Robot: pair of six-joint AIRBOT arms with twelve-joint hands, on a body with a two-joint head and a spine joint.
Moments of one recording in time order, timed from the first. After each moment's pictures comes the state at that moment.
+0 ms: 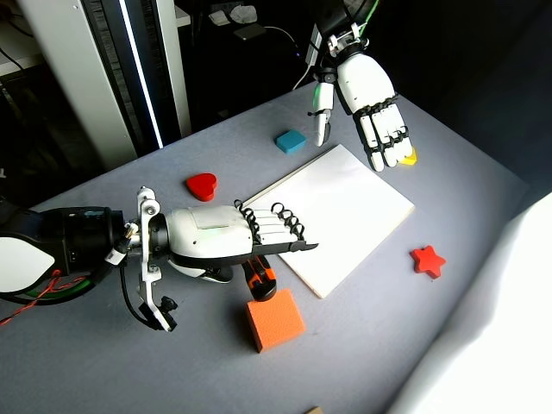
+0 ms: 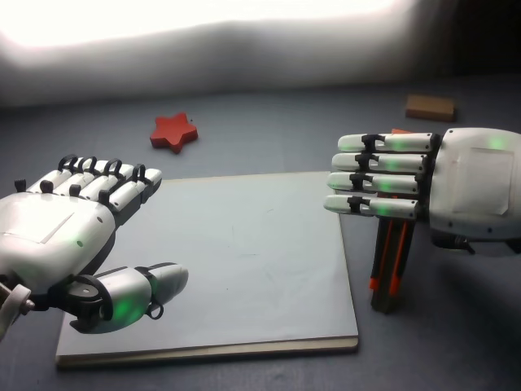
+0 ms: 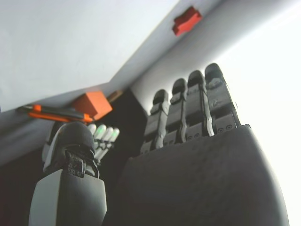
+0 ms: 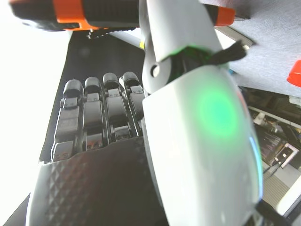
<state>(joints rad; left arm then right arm) 0.73 -0.78 0.58 -0.99 -0.90 1.79 -0.65 -1.10 1.33 -0.77 0.79 -0.90</state>
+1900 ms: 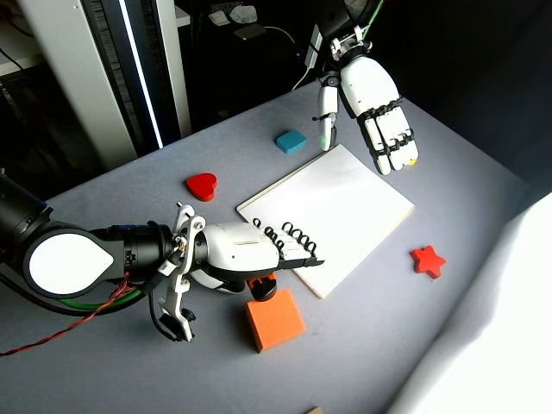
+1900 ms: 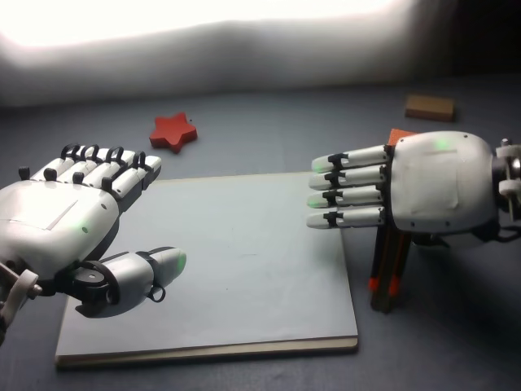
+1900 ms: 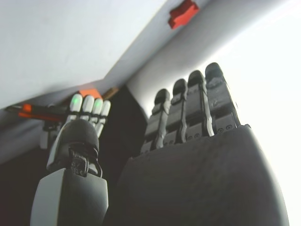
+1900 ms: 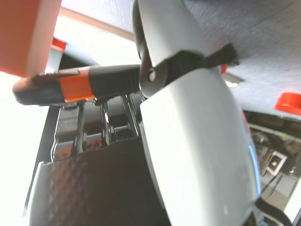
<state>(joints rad) 0.70 -0.81 0.61 -0.99 -0.90 1.80 -0.50 -1.23 1.48 -1.21 0.67 -0.54</state>
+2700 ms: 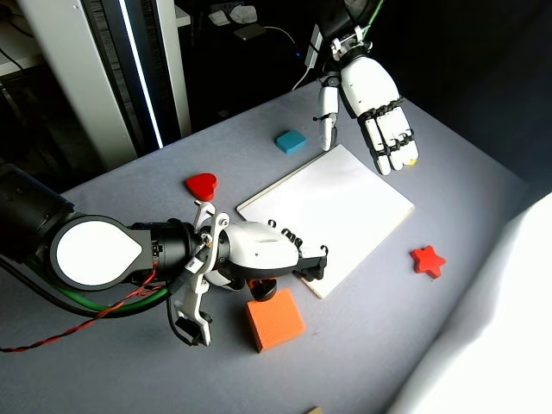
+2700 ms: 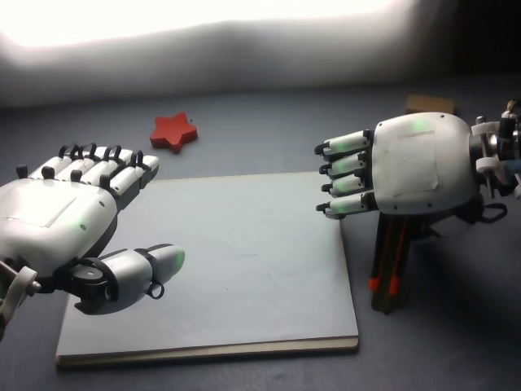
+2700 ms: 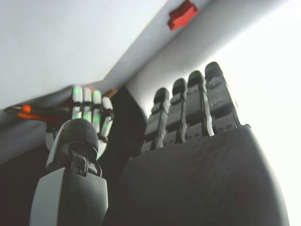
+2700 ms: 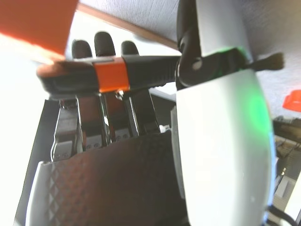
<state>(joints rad) 0.70 -0.81 0.61 -1.00 -0.90 1.80 -0.42 -1.27 1.52 -1.40 0.66 -0.41</state>
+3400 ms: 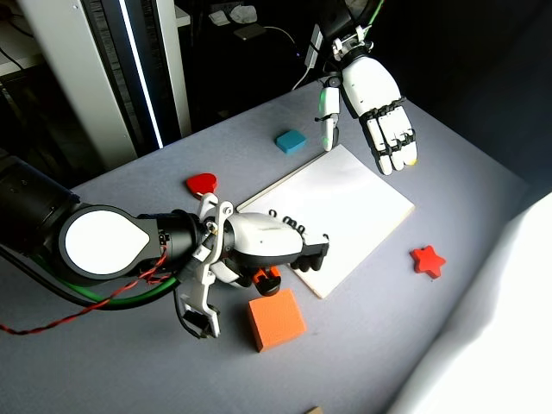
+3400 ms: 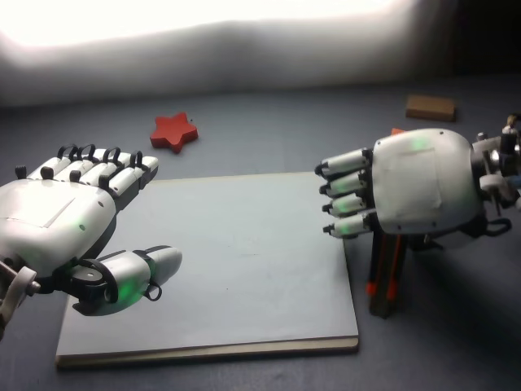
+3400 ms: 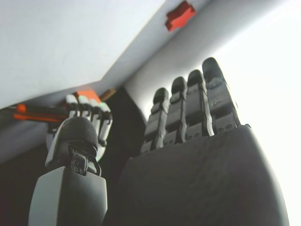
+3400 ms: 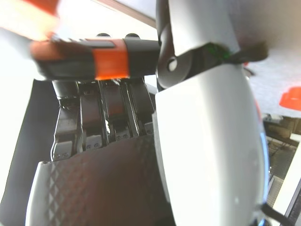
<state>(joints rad) 0.70 -0.81 0.61 -1.00 -0.90 1.80 -0.44 -1.25 1.48 -1.43 0.68 -0.42</state>
